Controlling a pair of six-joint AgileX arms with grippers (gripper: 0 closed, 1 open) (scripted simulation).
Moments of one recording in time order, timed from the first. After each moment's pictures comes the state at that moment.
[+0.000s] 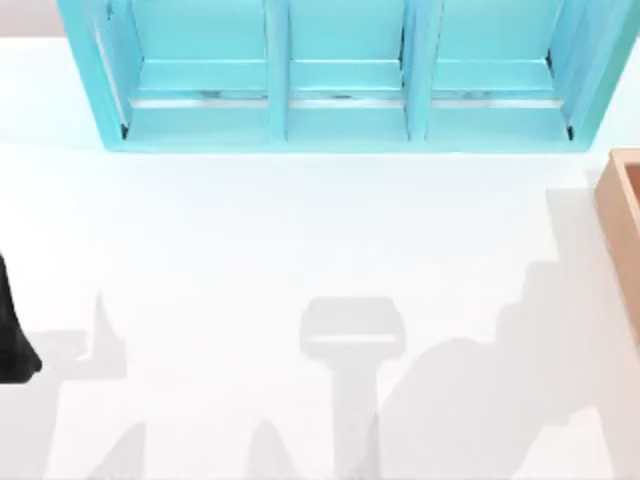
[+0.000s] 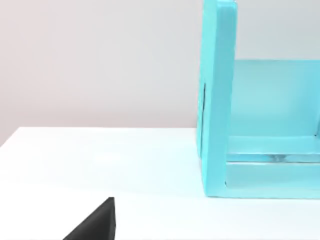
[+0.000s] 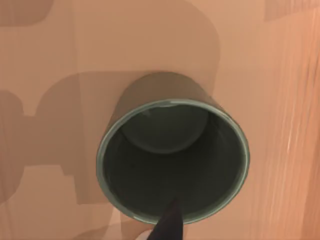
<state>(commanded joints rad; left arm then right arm) 0.00 0.00 0.00 0.00 0.00 0.00 -0.36 1.78 1.37 -1.11 0.04 -0.34</state>
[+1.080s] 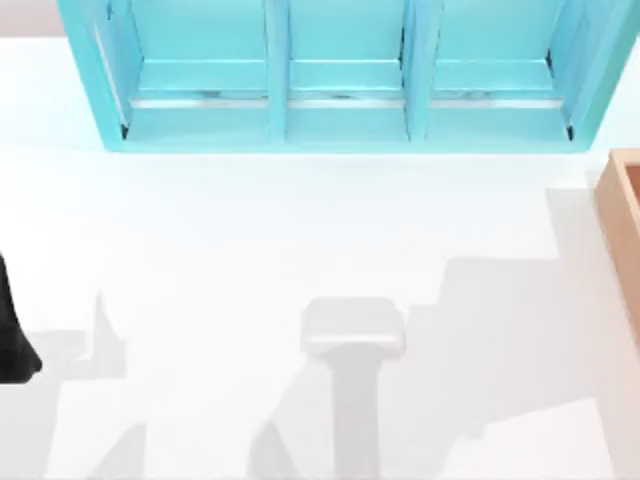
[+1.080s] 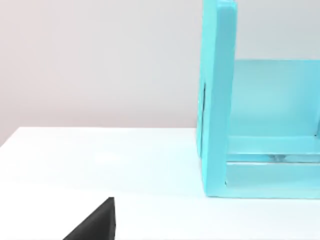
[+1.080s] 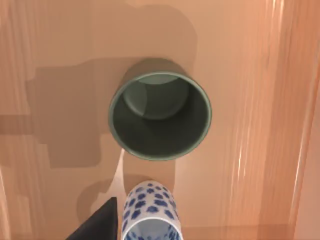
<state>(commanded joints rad) 0.00 0.00 0.00 0.00 0.00 0.00 -0.36 1.79 1.66 -1.38 0.04 -0.35</state>
